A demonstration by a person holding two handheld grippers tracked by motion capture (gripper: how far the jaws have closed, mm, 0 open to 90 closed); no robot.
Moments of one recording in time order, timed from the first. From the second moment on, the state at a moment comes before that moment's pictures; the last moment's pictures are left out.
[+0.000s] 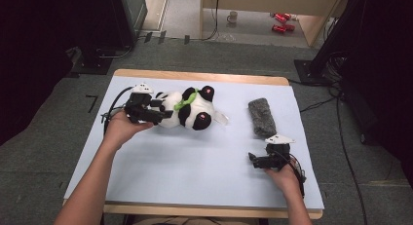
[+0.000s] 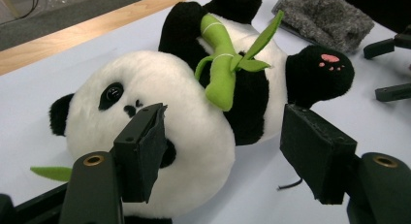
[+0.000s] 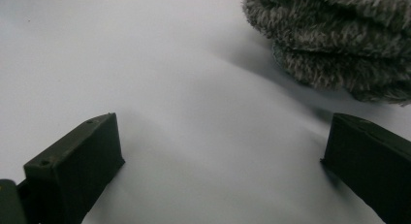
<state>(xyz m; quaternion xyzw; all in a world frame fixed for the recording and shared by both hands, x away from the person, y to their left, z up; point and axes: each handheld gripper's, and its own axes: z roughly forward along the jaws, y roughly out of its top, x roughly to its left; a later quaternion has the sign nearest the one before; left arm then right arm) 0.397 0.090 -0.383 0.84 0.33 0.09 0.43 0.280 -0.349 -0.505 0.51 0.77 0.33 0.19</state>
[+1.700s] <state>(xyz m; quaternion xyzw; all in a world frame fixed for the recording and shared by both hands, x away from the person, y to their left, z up) 0.411 0.028 -0.421 0.84 0.31 0.14 0.42 0.280 -0.348 -0.505 0.51 0.77 0.33 0.20</state>
